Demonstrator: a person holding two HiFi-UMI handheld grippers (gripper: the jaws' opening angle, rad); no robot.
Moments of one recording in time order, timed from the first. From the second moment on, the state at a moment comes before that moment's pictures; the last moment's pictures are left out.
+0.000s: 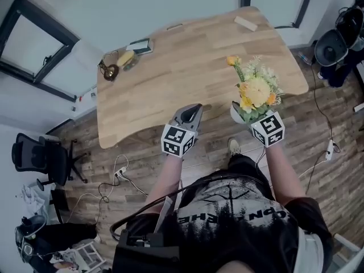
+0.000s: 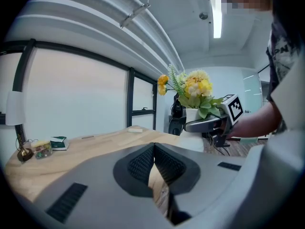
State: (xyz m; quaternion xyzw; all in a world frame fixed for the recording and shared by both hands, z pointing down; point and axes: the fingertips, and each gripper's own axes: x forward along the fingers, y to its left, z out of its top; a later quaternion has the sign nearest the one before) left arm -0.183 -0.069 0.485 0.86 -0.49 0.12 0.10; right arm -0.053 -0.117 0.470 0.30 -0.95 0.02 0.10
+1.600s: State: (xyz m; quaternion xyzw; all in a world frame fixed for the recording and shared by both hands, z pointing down) left arm -0.151 -0.323 0.506 0.86 -0.47 0.14 0.12; right arm -0.022 -0.405 0.511 0.30 -0.95 0.02 0.12
